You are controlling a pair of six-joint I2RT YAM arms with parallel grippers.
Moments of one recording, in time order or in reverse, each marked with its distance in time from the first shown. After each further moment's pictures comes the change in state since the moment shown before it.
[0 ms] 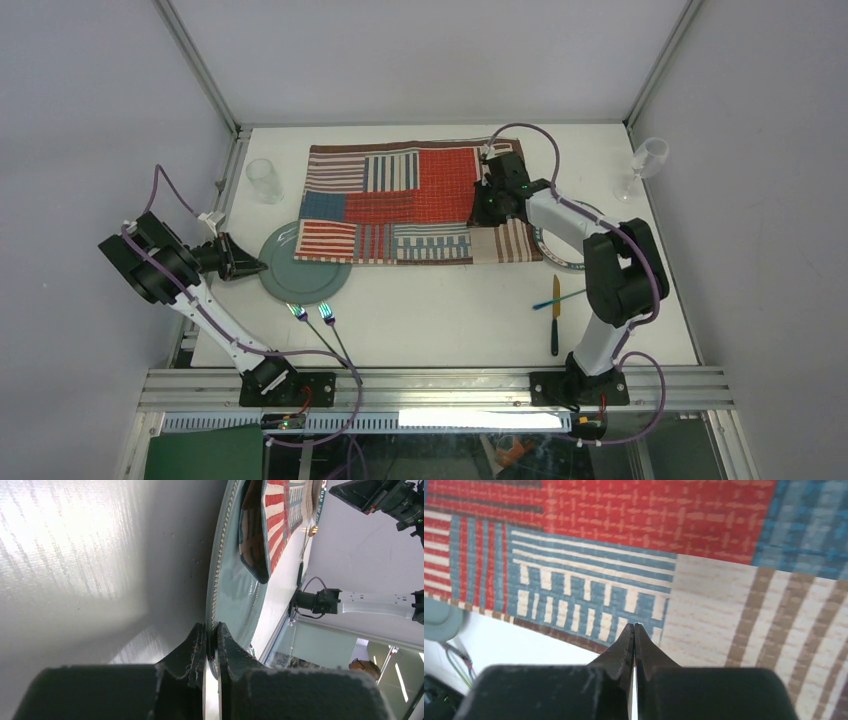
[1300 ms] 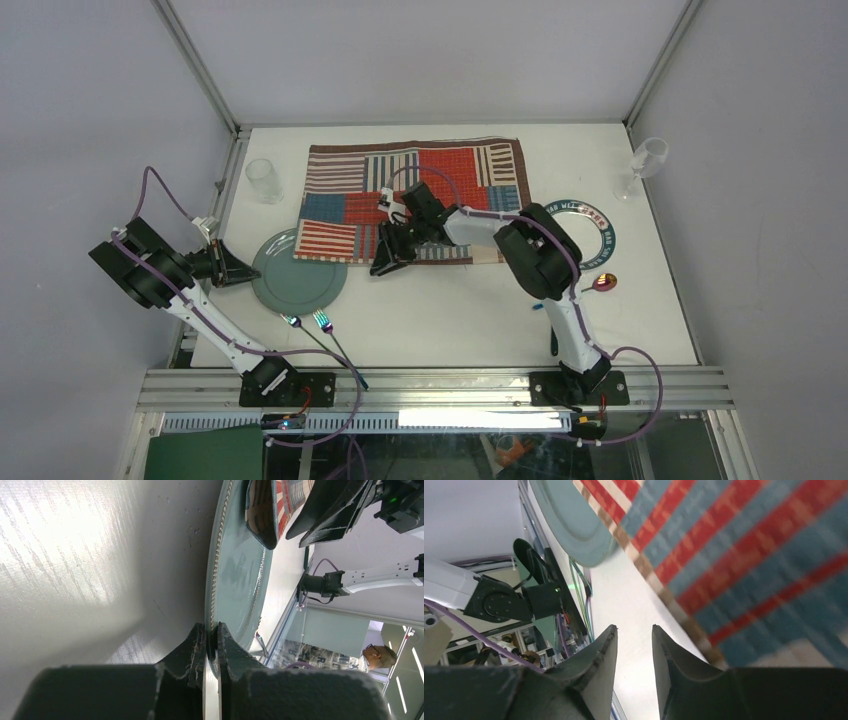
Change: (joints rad) left arm 0.078 0.032 0.026 -0.142 -0.039 0.220; right arm 0.338 0.399 0.209 0.259 -0.592 0.177
